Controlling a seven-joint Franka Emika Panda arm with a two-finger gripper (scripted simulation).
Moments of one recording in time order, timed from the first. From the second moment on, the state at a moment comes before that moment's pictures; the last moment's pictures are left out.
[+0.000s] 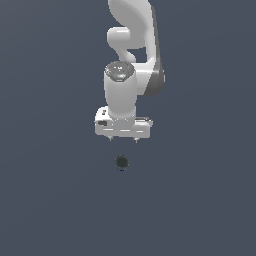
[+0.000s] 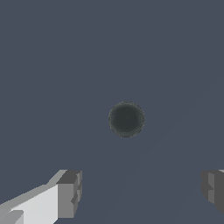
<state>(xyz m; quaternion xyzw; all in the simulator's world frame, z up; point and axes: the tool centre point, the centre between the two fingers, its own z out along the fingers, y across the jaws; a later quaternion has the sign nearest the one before) 0.011 -0.019 0.167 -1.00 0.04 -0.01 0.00</state>
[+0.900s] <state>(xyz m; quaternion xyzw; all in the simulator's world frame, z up) 0.025 -0.014 0.184 -1.00 0.01 -0.03 -0.01</state>
